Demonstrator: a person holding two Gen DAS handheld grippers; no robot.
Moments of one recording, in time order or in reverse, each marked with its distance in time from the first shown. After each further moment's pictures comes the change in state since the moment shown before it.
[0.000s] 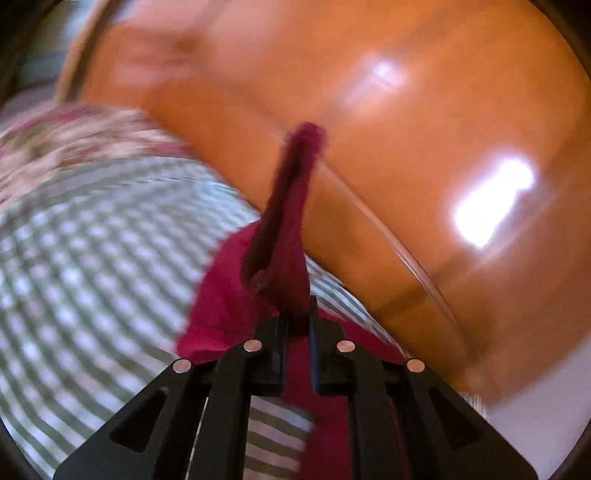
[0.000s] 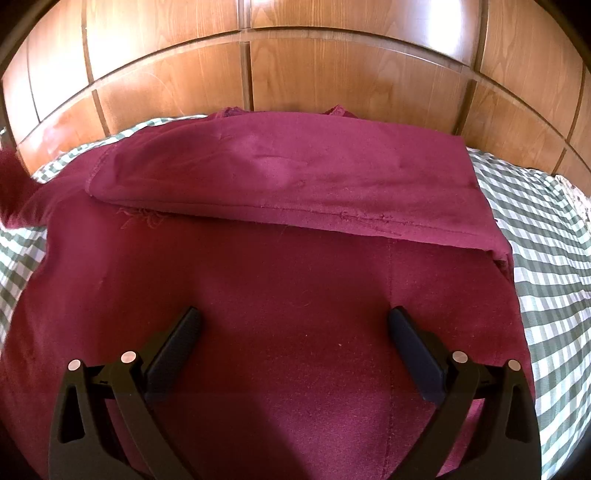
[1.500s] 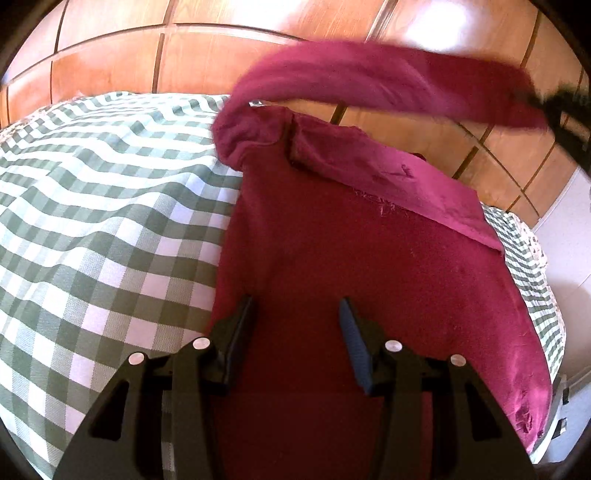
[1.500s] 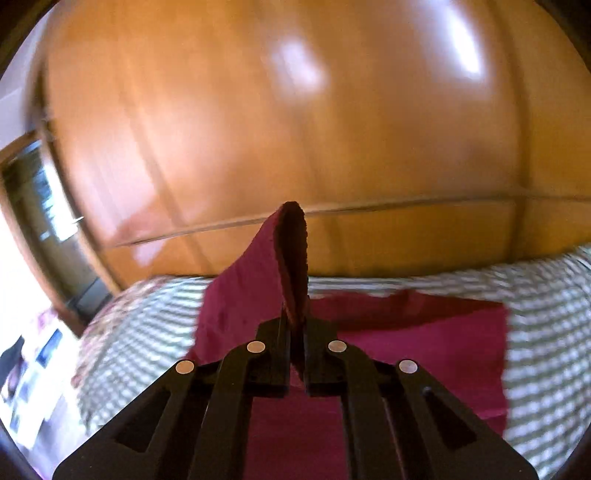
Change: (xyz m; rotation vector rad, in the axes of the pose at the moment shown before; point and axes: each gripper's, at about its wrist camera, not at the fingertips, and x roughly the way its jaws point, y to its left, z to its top) left arm 0.049 -0.042 -0.201 0.434 0.292 0.051; right arm -0.126 -0.019 0.140 0.119 -0.284 0.324
